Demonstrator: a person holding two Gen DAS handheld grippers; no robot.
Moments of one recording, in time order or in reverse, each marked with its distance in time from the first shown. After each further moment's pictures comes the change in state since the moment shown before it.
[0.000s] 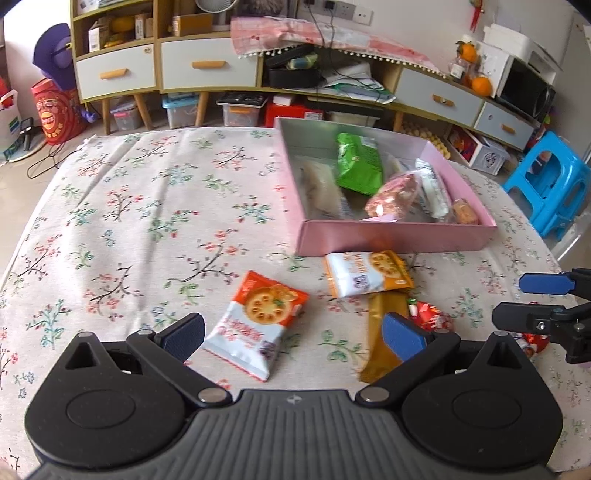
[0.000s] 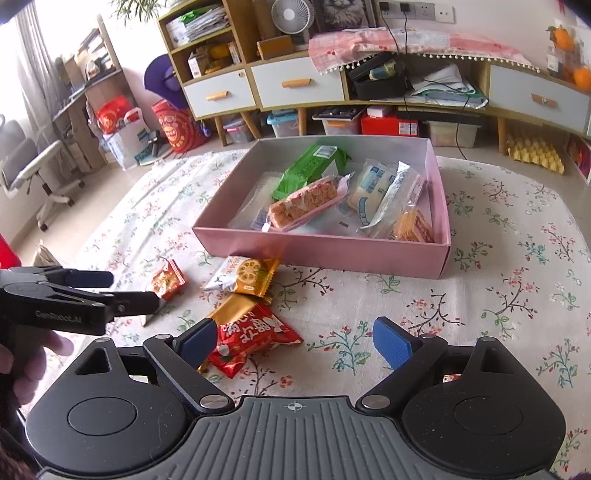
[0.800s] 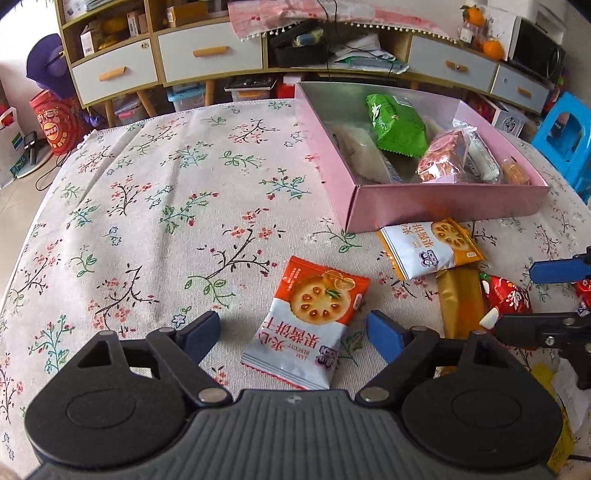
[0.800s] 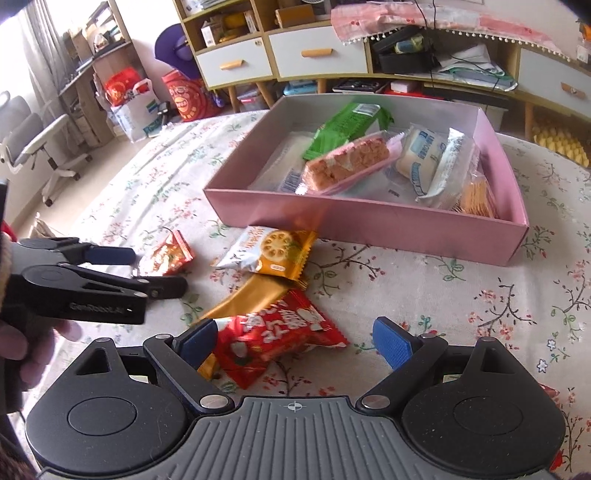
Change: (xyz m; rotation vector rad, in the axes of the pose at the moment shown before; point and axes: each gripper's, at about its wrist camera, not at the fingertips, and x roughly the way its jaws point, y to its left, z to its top) left arm 0.037 0.016 -0.002 0.093 0.052 0.076; right arm 0.054 0.023 -0.008 -0.032 0.077 0.024
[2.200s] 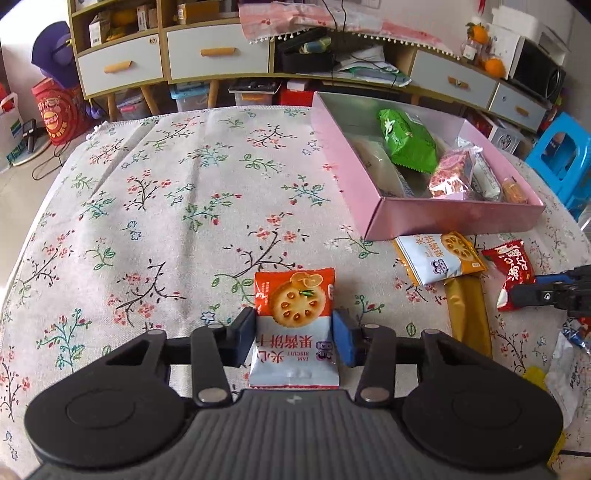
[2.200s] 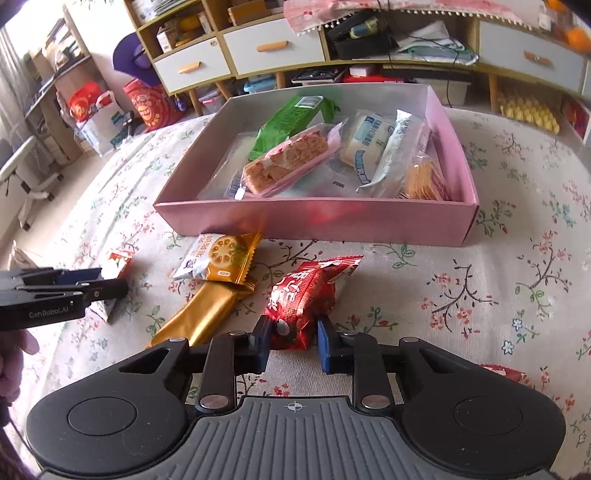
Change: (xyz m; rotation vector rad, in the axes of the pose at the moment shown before) left arm -0.007 0.029 0.001 -0.051 -0.018 -0.057; right arm -0.007 -0.027 0.006 0.121 0.028 -0.048
